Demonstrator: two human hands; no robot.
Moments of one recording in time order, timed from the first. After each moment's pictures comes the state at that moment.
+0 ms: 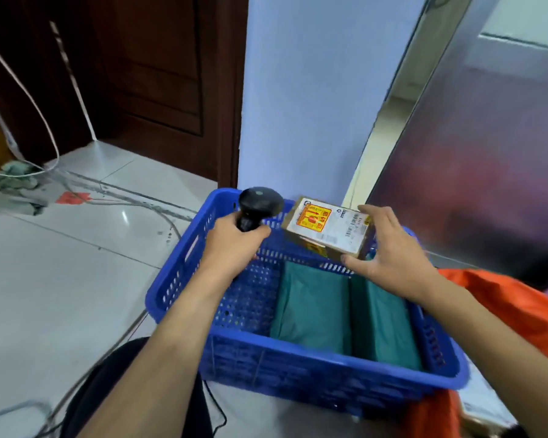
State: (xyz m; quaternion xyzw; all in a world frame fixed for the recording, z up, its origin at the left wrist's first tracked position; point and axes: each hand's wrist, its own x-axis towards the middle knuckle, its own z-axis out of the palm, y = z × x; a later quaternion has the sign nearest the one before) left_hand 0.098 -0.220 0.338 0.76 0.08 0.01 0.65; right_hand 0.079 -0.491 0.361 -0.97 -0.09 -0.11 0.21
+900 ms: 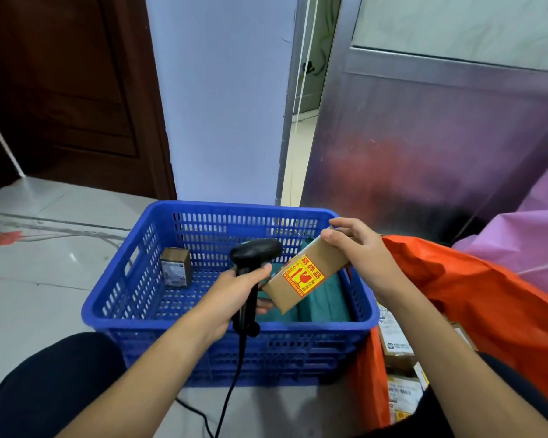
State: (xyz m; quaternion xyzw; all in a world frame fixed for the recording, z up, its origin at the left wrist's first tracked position) left_hand 0.002 -0.326 0.313 0.67 0.04 -0.24 0.70; right_hand -0.032 -0.554 0.375 -0.79 0.07 -0.11 0.60
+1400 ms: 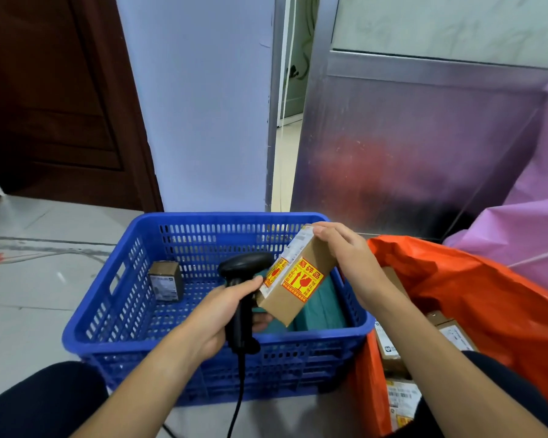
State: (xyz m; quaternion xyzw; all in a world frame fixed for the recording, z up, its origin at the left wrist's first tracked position) left_hand 0.001 -0.331 0.319 0.59 0.08 -0.30 0.74; right_hand -0.022 -0.549 0.367 -0.75 0.08 -0.12 0.64
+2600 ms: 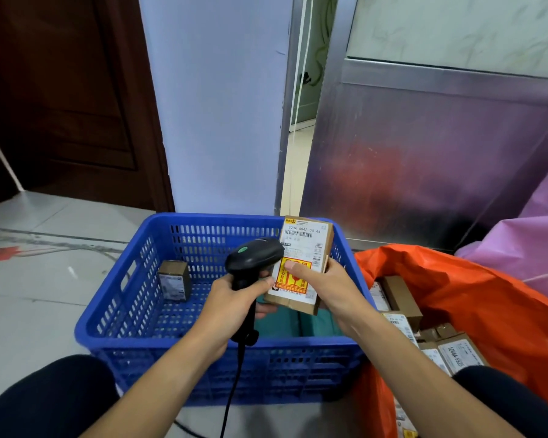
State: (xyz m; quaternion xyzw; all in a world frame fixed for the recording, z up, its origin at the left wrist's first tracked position) left_hand -0.002 -0.331 0.321 0.67 0.00 -0.16 0.73; right_hand -0.018 -0.513 0.337 -0.70 0.10 -0.02 0.71
